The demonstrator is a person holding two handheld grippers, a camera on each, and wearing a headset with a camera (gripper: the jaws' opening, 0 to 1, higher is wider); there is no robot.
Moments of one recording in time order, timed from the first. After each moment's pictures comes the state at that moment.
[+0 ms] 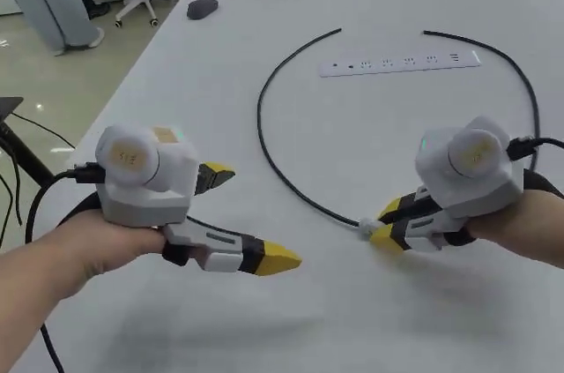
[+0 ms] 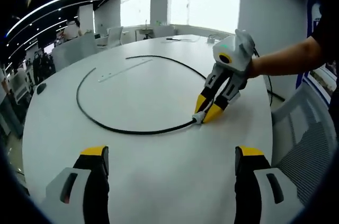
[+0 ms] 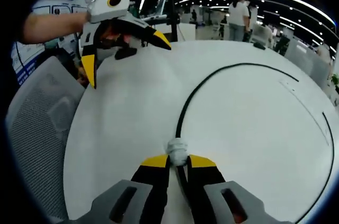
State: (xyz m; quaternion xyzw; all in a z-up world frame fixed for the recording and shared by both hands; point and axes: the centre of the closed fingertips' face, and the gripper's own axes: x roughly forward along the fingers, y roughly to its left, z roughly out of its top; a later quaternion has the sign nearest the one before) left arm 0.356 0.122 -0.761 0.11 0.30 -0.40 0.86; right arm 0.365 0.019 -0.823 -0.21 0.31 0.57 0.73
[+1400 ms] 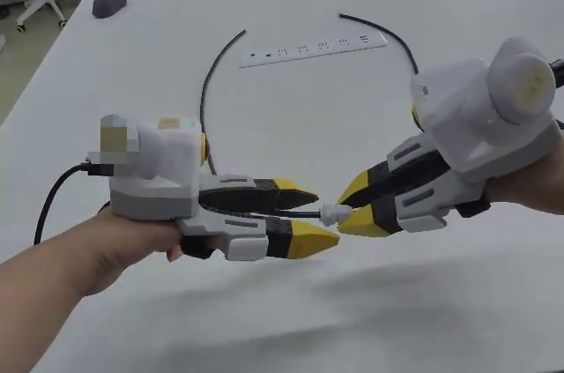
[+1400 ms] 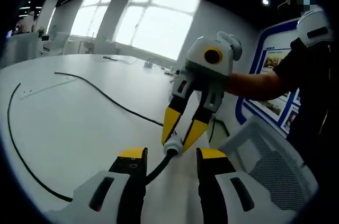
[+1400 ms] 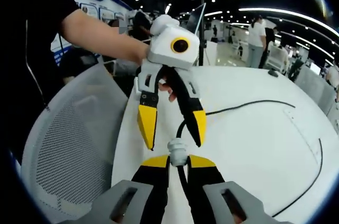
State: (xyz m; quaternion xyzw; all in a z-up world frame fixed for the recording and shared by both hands) left arm 0.307 -0.024 -0.728 -0.05 0.24 -0.63 0.74; right arm 0.295 -0.016 -0.734 -0.21 0.24 0.64 0.70
